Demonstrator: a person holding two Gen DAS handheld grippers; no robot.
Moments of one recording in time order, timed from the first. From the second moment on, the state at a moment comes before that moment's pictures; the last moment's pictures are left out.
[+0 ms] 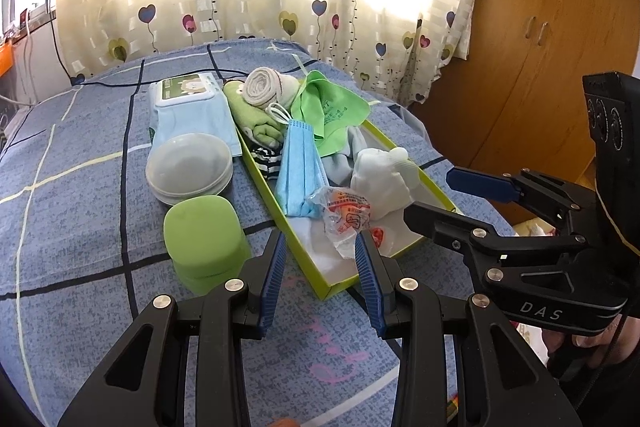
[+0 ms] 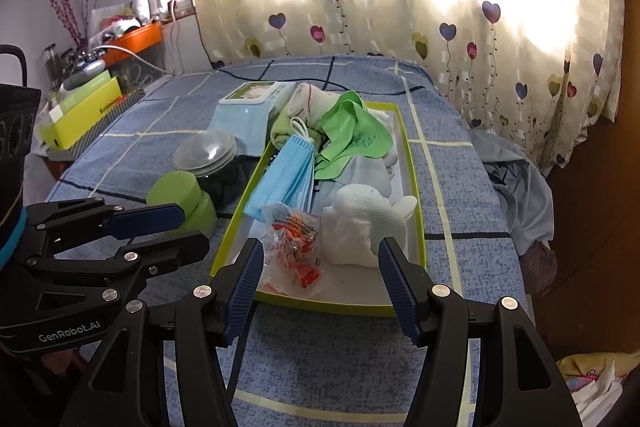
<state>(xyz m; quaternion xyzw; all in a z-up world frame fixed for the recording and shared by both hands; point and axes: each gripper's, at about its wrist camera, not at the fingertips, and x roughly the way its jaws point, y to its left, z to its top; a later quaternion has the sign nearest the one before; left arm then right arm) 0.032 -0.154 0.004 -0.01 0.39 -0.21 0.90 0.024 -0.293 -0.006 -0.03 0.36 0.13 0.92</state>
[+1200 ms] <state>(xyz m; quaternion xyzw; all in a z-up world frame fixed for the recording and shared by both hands) 0.031 -0.158 0.000 0.00 0.39 -0.22 0.89 0.022 -0.292 -0.006 -0.03 0.36 0.14 0.92</state>
